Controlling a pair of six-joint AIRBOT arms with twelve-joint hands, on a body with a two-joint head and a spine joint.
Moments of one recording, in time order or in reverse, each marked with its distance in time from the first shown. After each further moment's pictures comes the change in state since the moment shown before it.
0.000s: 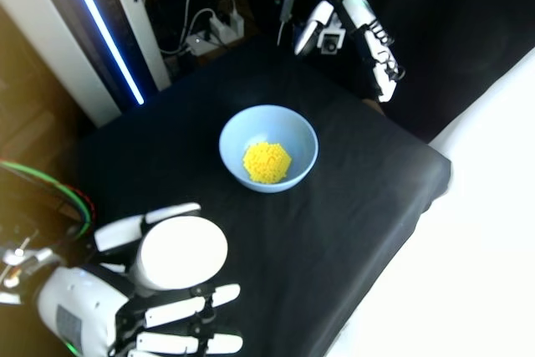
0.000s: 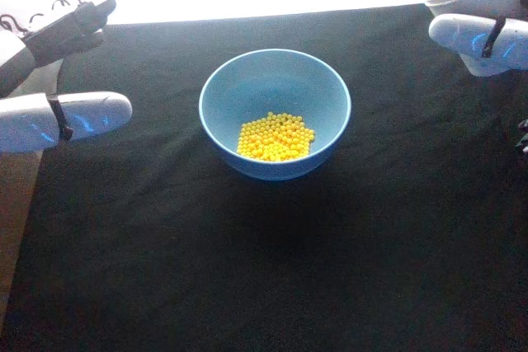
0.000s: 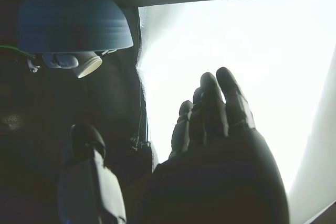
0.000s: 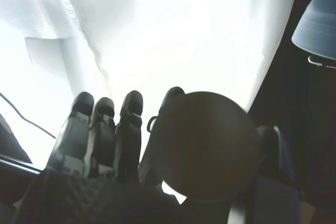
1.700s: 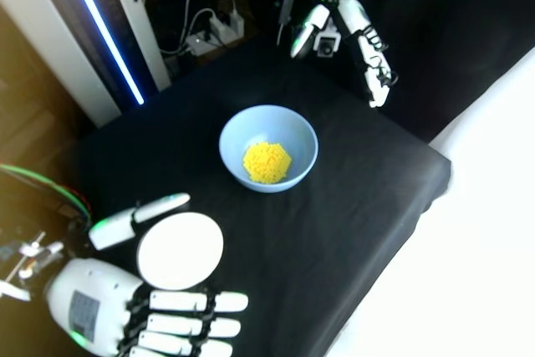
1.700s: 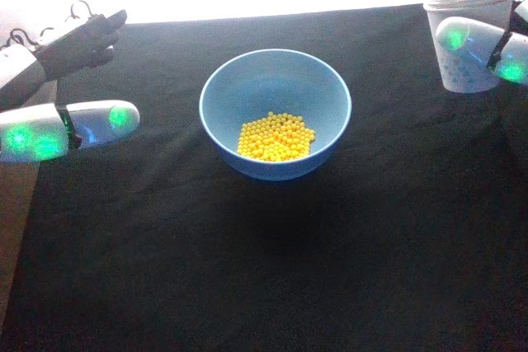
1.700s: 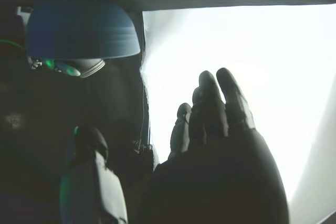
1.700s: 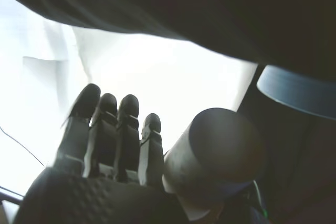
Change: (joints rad) left arm 0.013 -0.025 0.003 0.000 -0.005 -0.003; right arm -0.043 -0.006 0.019 -0.114 -0.015 -0.090
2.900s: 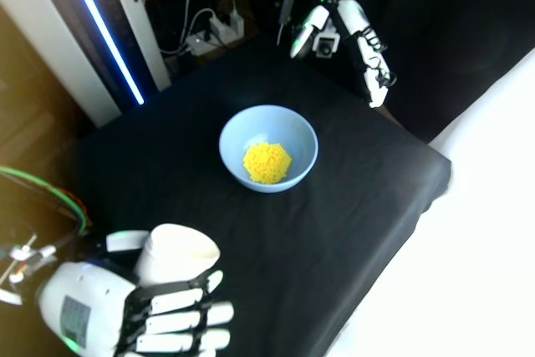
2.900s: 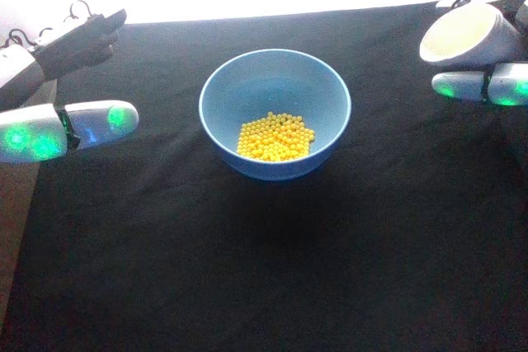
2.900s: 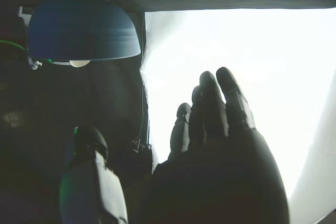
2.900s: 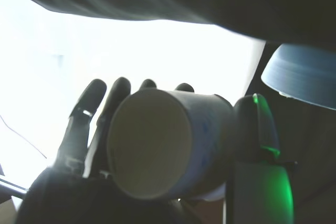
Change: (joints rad) left arm 0.005 0.000 0.000 -0.002 -0.004 -0.006; right arm 0.000 0.009 0.006 0.011 0.005 0.032
